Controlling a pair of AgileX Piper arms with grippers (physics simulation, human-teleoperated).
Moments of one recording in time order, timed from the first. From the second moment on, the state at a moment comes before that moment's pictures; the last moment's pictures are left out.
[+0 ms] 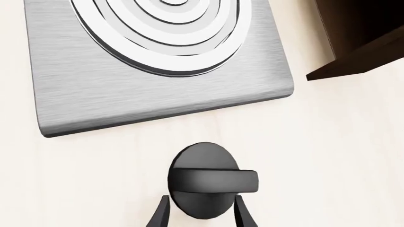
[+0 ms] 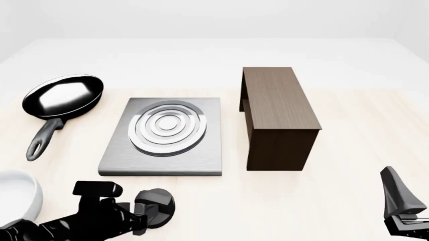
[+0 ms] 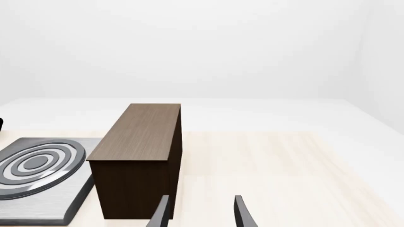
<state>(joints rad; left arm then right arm) -0.57 1.30 -0.14 -0.32 -0.44 0.00 0.00 0.00 0.00 0.00</state>
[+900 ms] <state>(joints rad) -0.07 0.72 -0.30 0.23 -0.02 0.00 0.00 0.00 0.00 0.00</state>
